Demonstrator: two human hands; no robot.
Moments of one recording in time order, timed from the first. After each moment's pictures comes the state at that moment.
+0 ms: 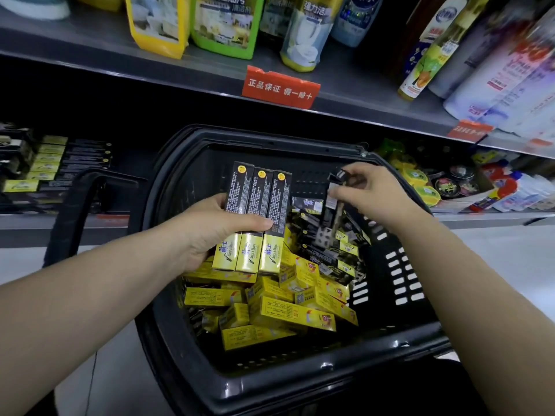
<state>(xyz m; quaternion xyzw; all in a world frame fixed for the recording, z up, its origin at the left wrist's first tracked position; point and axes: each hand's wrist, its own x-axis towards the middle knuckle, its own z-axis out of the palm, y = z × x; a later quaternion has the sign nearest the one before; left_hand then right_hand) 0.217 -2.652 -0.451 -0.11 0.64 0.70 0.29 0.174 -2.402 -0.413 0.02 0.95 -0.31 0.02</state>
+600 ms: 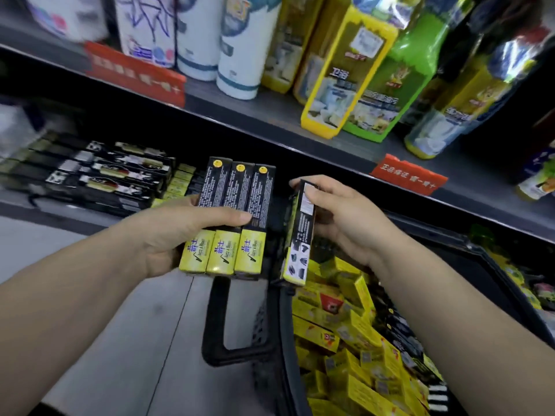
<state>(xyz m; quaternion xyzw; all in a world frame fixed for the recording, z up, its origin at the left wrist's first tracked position) 0.222 -2.841 -0.426 -0.18 0.59 0.76 0.21 0.139 -2.636 -0.401 -0.08 0.75 -0.60 0.26</state>
